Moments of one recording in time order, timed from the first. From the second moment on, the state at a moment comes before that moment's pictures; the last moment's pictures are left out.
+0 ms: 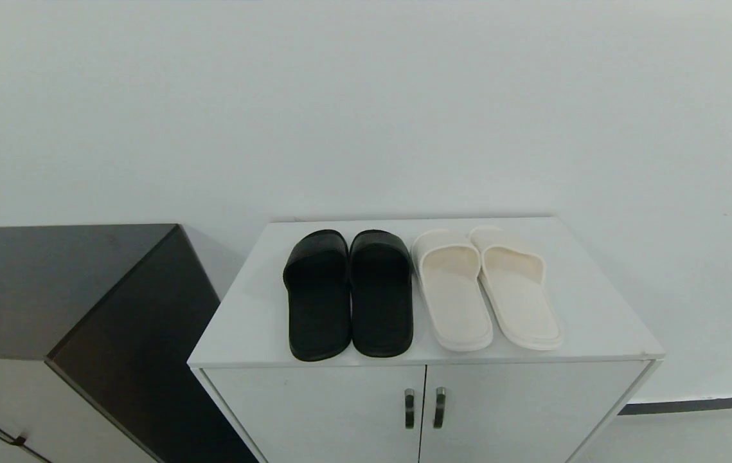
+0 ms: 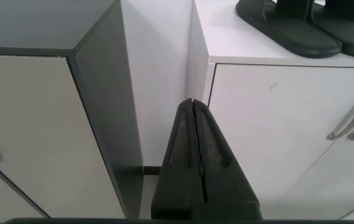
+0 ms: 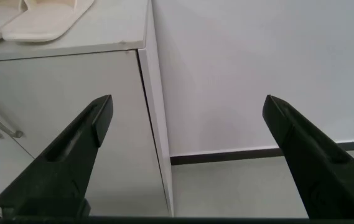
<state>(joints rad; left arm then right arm) 0.00 0.00 0.00 0.00 0.04 -0.03 0.00 0.00 0.00 0.00 -0.04 0.01</state>
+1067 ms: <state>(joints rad) 0.00 0.00 0.00 0.00 0.05 -0.03 0.03 0.22 -0.24 0.03 0.20 0.02</state>
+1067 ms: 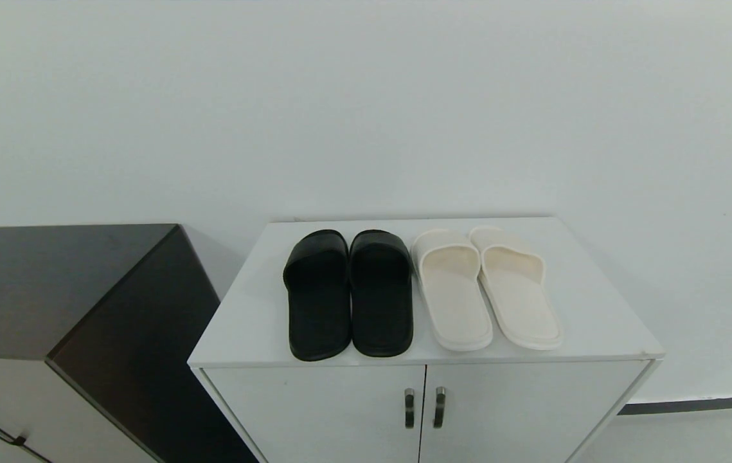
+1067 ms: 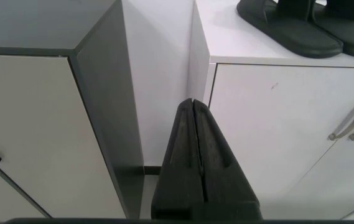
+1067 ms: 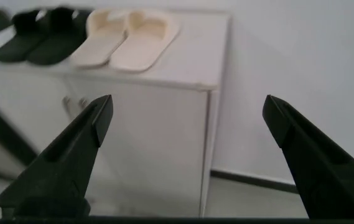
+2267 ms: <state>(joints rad) 0.00 0.00 0.00 0.00 0.04 -0.03 0.82 1.53 -0.97 -0.29 -0.55 0.29</state>
